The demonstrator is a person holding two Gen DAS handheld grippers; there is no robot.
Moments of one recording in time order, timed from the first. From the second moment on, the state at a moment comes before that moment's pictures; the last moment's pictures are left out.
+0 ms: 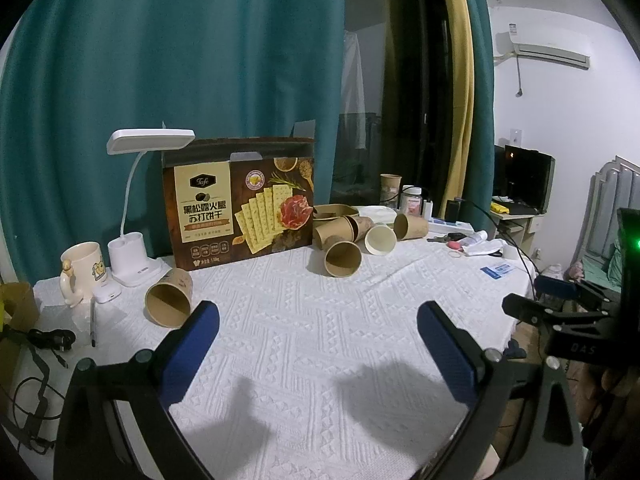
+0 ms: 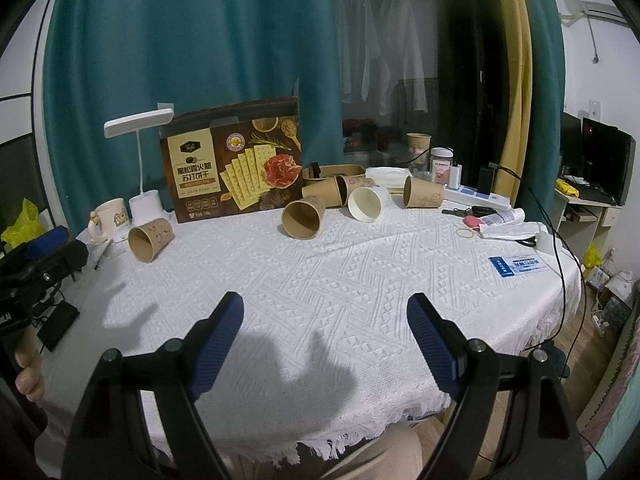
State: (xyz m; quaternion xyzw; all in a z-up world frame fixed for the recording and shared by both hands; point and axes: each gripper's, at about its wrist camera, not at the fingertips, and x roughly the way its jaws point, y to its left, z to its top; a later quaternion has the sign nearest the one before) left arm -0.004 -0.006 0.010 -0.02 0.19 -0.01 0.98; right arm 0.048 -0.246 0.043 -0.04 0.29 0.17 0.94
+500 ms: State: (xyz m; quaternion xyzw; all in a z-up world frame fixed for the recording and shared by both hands) left arm -0.004 -0.009 0.013 -0.02 0.19 -0.01 0.98; right arm 0.047 -0.245 0.043 -0.04 0.29 0.17 0.94
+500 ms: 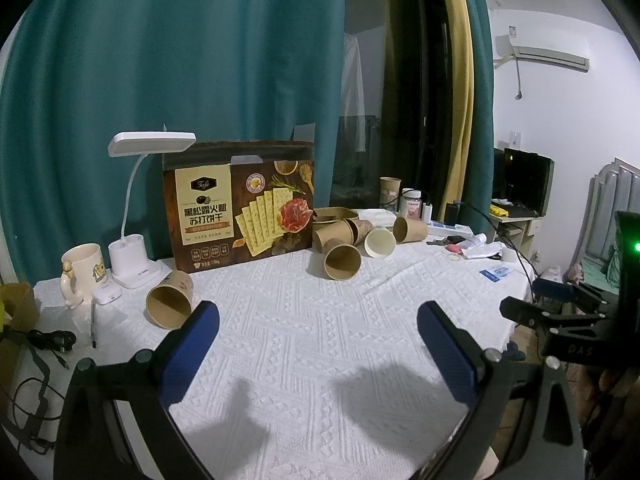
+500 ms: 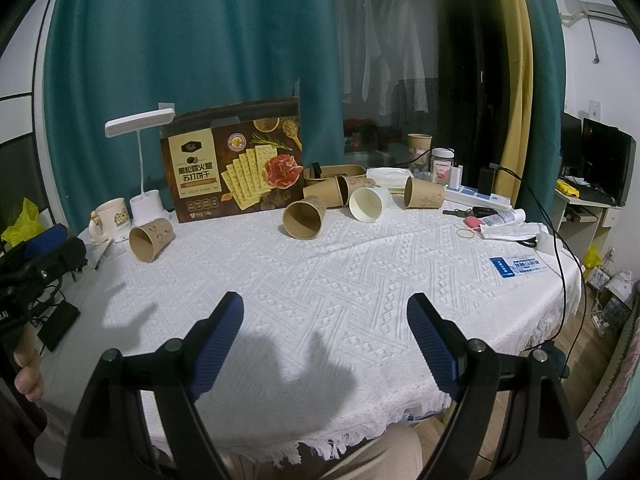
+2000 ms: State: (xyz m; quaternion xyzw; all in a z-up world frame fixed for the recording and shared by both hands) left arm 0.205 0.180 -0.036 -0.06 0.43 0.06 0.90; right arm 0.196 -0.238 -0.037 0.04 0.40 0.16 0.90
